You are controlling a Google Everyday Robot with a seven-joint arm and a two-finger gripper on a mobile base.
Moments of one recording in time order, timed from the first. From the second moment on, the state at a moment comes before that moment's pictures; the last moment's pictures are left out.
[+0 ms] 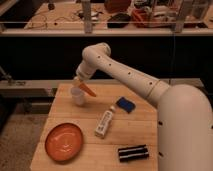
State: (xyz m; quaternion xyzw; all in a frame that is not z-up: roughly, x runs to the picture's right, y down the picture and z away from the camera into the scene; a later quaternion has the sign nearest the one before) arm -0.155 -0.056 0.801 -0.28 -0.19 0.31 0.89
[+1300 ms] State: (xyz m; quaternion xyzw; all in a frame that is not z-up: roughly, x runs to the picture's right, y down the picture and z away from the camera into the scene) arm -0.186 -0.138 0.753 -0.20 -0.36 0.25 0.88
